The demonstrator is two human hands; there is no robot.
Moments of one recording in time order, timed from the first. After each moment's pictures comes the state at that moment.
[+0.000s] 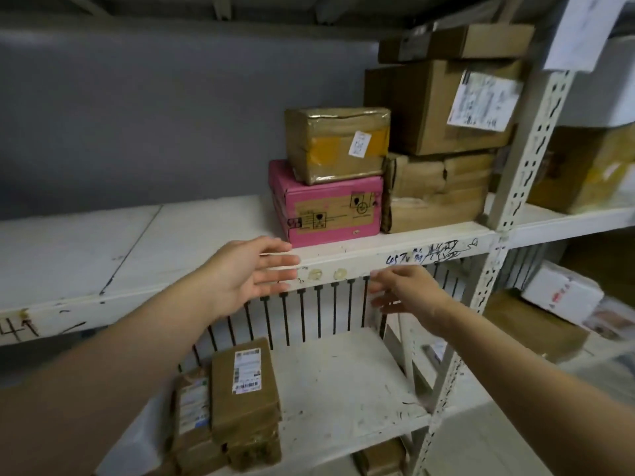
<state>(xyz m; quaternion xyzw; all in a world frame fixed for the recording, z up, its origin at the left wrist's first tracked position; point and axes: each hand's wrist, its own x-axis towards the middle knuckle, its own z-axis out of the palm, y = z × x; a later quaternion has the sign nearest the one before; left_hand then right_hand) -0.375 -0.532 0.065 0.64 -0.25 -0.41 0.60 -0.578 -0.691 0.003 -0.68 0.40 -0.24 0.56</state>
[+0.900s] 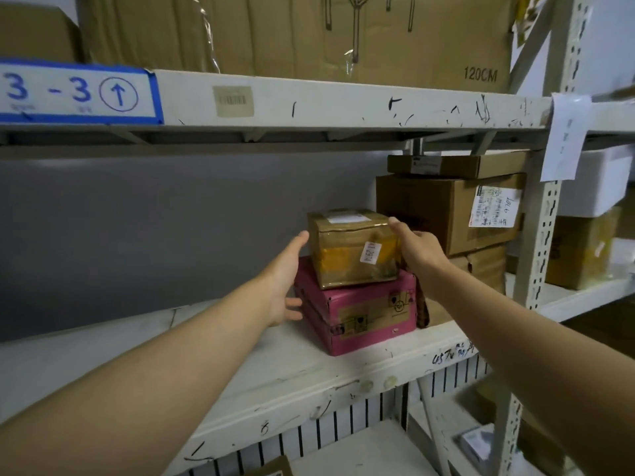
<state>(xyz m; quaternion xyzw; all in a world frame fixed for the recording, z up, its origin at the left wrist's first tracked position) -0.303 -0.588 0.178 0.66 -0.28 -0.40 0.58 -0.463 -0.726 0.173 -0.60 0.44 -0.48 0.46</state>
